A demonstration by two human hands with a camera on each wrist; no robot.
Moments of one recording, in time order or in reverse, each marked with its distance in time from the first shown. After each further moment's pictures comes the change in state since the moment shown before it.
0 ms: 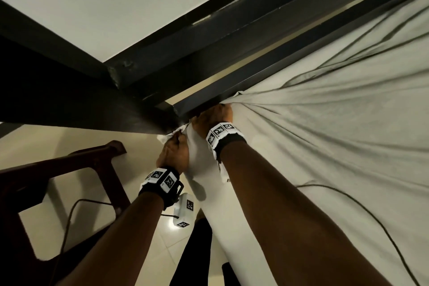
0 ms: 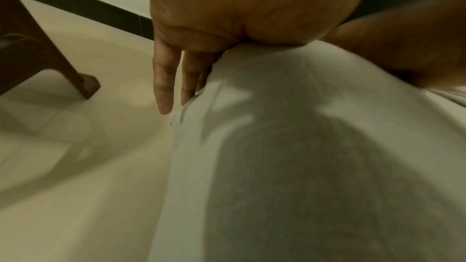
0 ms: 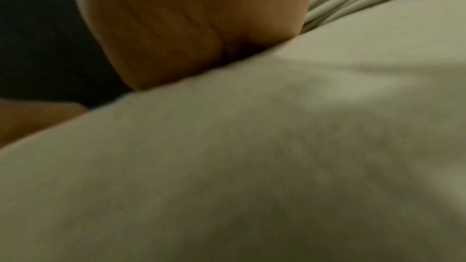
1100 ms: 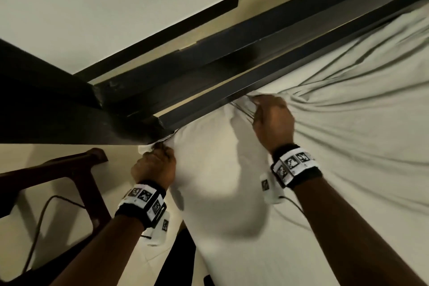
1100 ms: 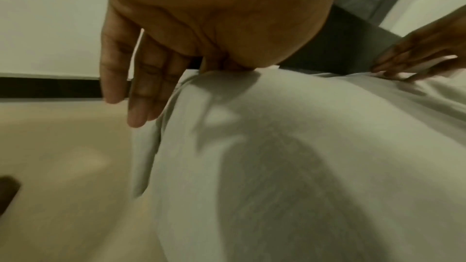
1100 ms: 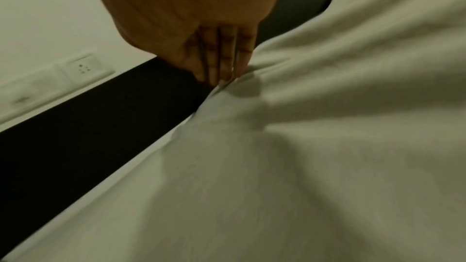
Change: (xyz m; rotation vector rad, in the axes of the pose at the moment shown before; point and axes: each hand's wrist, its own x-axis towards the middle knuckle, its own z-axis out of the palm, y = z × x) left_hand -0.037 0.022 -0.018 0.526 0.037 0.095; right_hand -0.074 0.149 -0.071 0.302 0.665 -0.028
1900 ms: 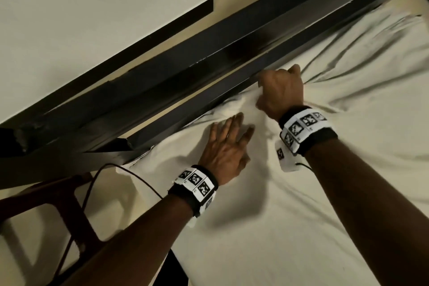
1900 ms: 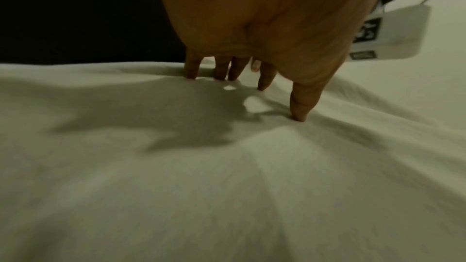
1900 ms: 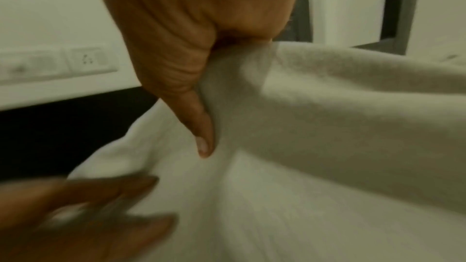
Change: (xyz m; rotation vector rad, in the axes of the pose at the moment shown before) left_hand -0.006 0.181 0.021 0.229 0.183 0.988; right_hand 0.082 0.045 -0.063 -0.467 -0.220 -0.039
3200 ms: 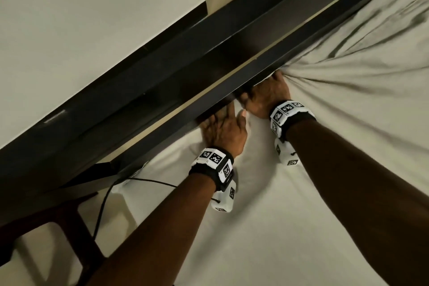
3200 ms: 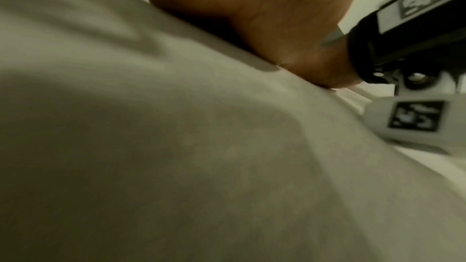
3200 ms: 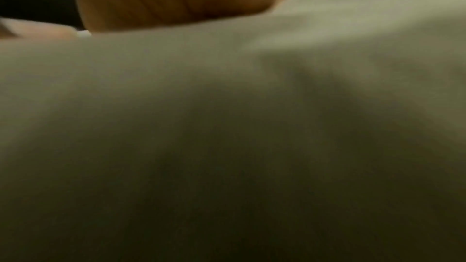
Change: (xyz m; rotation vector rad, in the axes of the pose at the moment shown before) left_hand 0.100 0.000 -0.006 -0.271 0.003 -0.572; right_hand 0.068 0.040 0.089 -0.100 -0.186 -0.124
